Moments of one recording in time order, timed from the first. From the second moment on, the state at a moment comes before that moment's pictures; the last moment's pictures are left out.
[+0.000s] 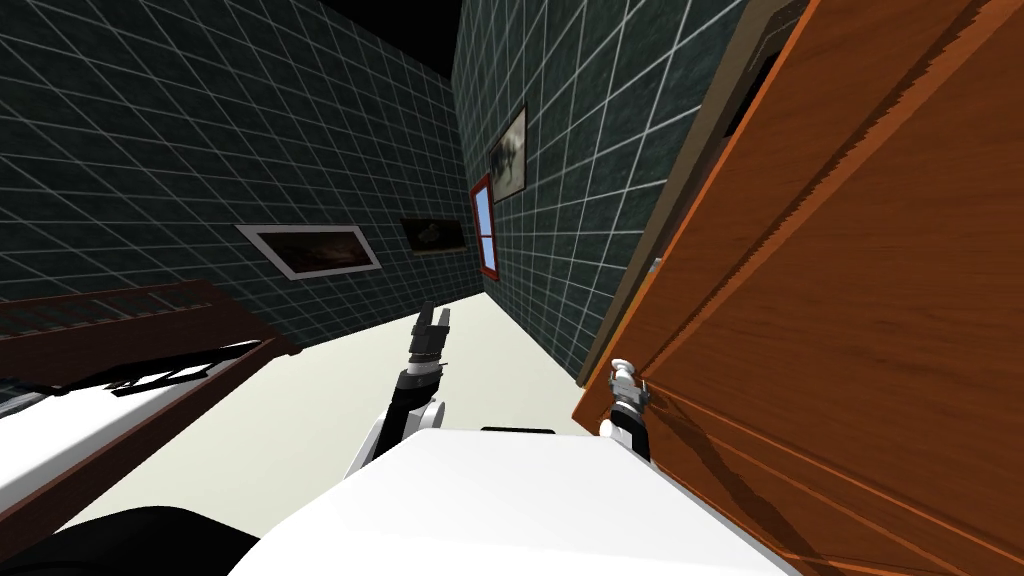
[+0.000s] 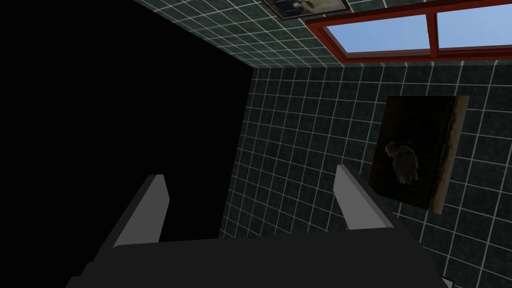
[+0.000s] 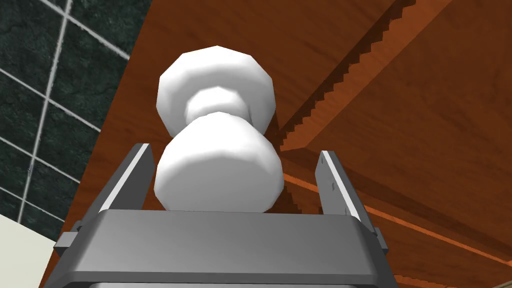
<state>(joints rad) -0.03 -0.19 -0.27 -0.65 -0.60 -0.87 -0.80</state>
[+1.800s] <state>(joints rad) -0.03 -0.13 -0.21 -0.73 -0.72 -0.86 -1.16</state>
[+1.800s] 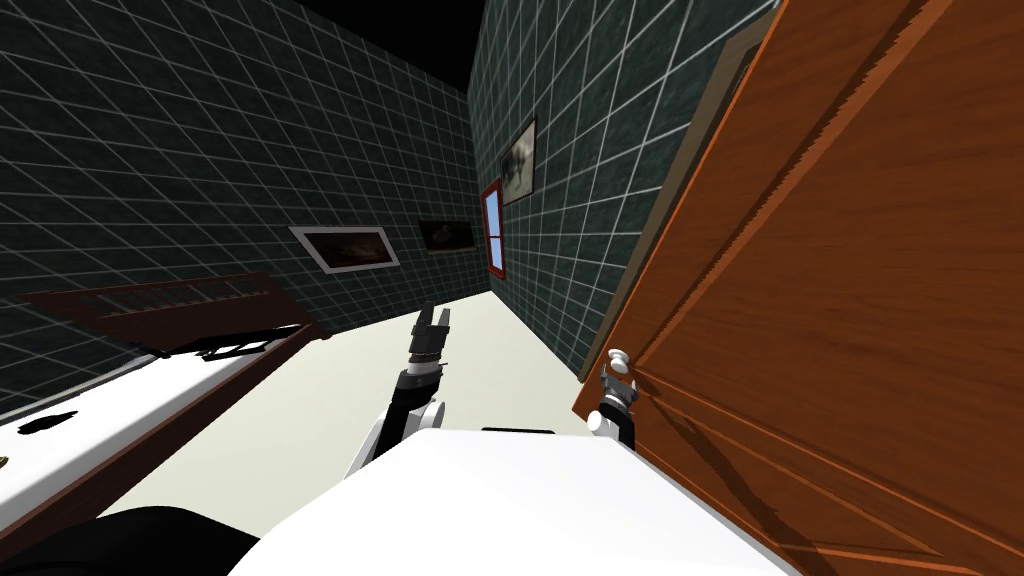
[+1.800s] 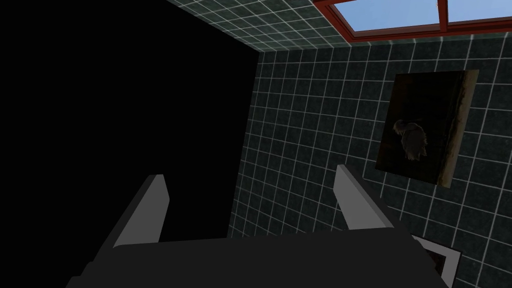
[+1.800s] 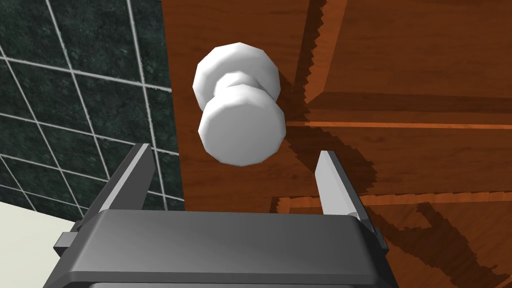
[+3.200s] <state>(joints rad) 0.02 -0.25 -0.19 -0.67 -0.72 -0.87 -1.31</state>
